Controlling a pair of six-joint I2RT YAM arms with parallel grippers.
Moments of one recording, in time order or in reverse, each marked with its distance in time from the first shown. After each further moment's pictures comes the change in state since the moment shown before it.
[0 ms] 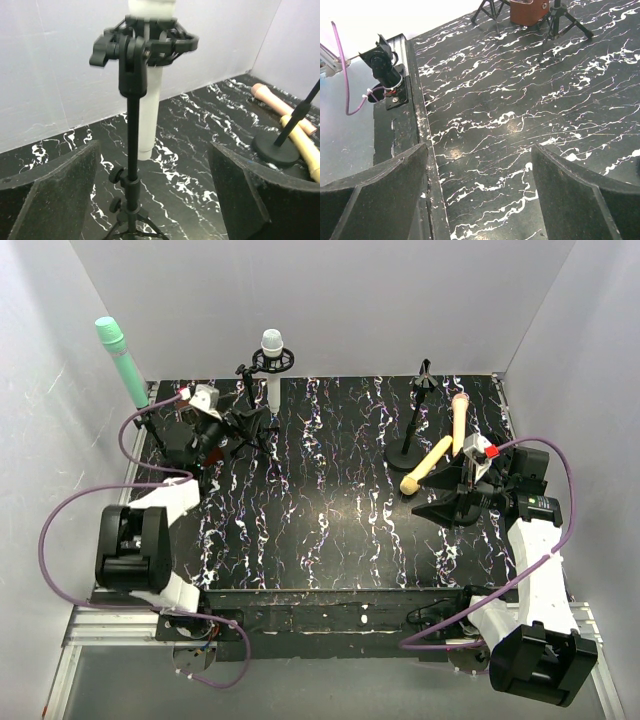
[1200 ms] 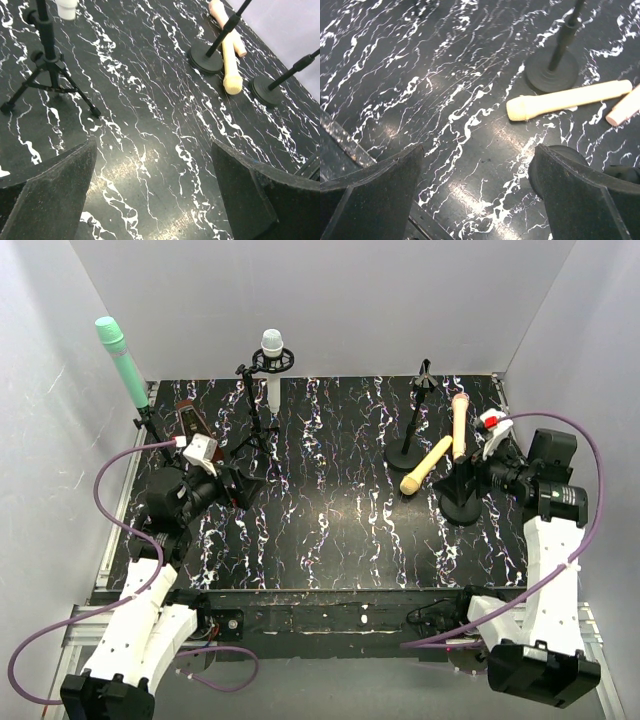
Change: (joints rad) left arm -0.092 -0.874 -0.177 -1.106 -0.051 -0.043; right arm -0.015 -0.027 0.272 -0.251 0.593 0.060
